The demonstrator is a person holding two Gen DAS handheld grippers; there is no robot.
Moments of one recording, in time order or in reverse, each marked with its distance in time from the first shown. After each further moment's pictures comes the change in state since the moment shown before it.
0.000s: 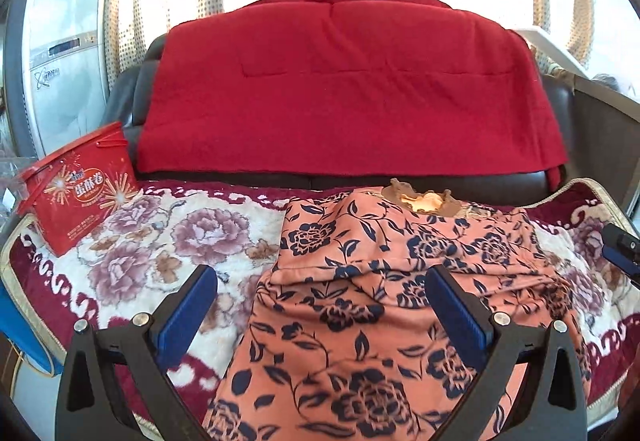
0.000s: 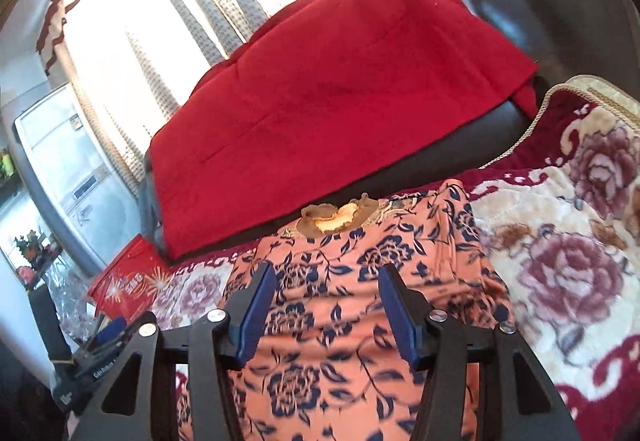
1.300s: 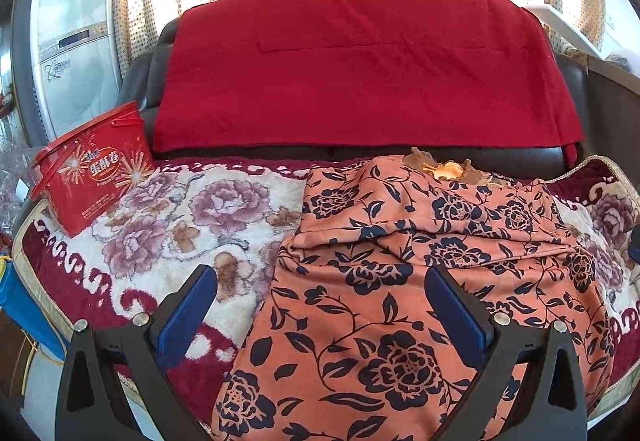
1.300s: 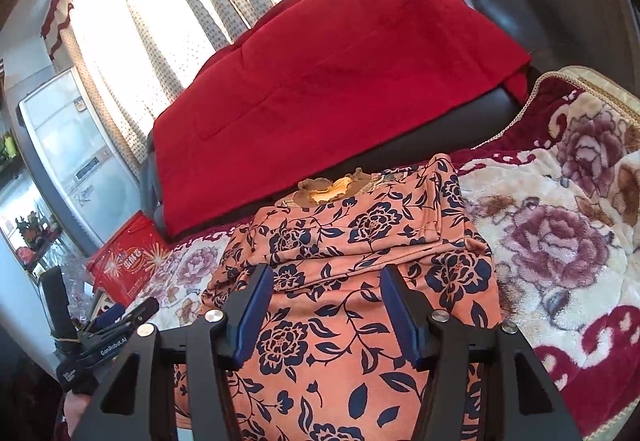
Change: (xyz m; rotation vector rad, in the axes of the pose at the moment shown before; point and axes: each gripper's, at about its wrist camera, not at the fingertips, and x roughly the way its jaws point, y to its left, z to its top) left arm 0.009 0.012 -0.026 0.011 0.072 0.050; right arm -0.016 -0.010 -0.029 -0.015 0.053 0.009
